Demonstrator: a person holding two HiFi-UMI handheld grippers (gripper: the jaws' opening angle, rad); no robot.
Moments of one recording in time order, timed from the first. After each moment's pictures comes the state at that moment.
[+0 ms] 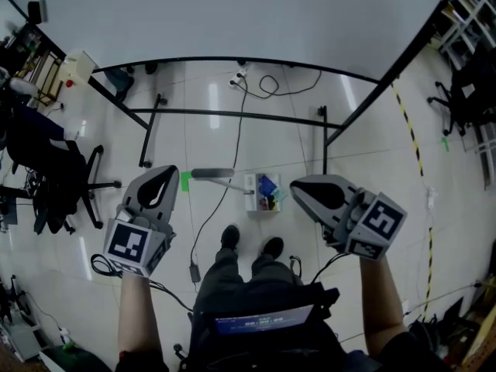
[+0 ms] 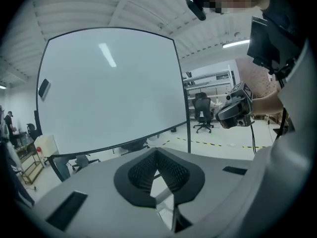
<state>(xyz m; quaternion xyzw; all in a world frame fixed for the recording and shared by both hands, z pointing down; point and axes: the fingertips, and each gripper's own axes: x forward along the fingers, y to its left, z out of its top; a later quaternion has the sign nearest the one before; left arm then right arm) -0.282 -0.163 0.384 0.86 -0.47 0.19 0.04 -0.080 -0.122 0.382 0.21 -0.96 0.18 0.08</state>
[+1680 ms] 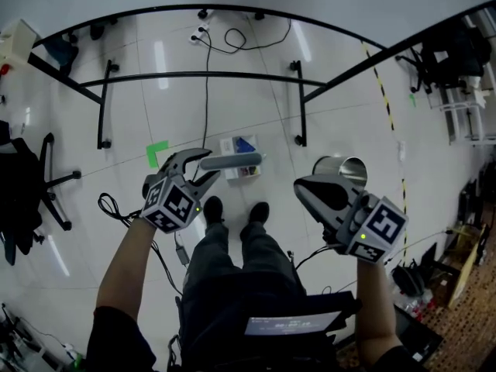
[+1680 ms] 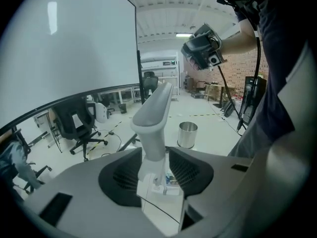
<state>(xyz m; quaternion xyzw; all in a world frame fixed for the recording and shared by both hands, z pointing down) -0.274 -0.183 0.641 0.94 -0.14 0.31 0.02 -0.168 -0.134 0.466 0.32 -0.90 0.26 0.14</state>
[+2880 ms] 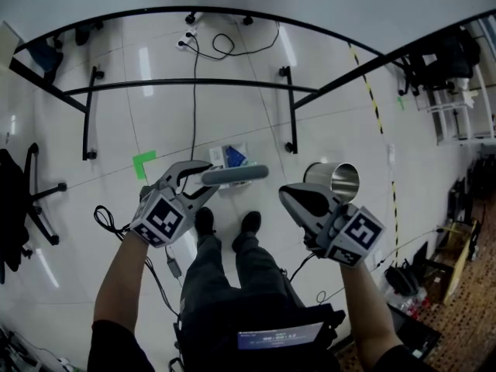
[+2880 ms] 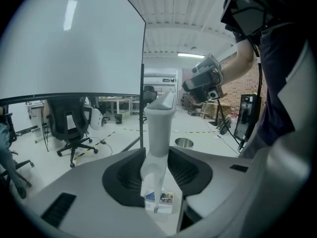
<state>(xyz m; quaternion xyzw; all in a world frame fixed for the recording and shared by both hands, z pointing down) -0.265 -0.187 0.638 0.97 -0.12 0.21 0.08 -0.178 -0.147 0.529 0.35 -0.89 0.26 0.14</state>
